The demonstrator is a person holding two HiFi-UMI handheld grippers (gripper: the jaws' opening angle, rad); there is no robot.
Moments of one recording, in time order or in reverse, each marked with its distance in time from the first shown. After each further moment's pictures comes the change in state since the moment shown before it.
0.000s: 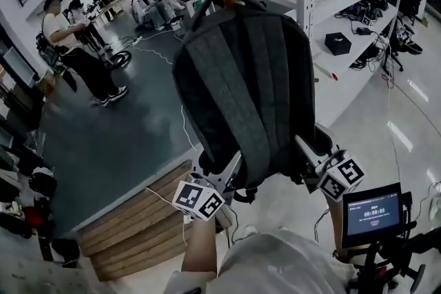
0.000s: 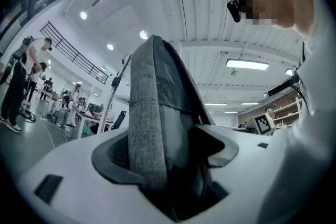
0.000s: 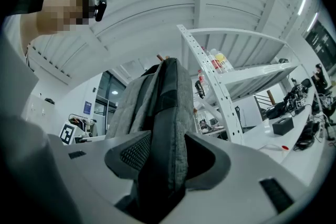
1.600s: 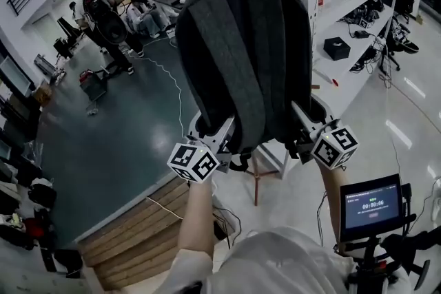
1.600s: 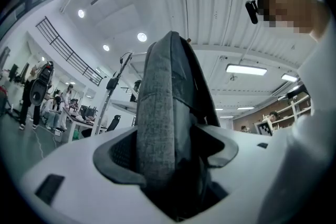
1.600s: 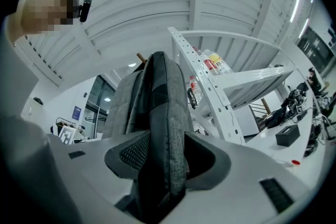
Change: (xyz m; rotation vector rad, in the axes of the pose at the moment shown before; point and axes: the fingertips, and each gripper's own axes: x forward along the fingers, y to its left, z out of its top) left arm 0.089 0.089 0.045 -0.010 -0.061 -0.076; right arm 0.096 -0.053 0.028 -0.008 -0.121 -0.065
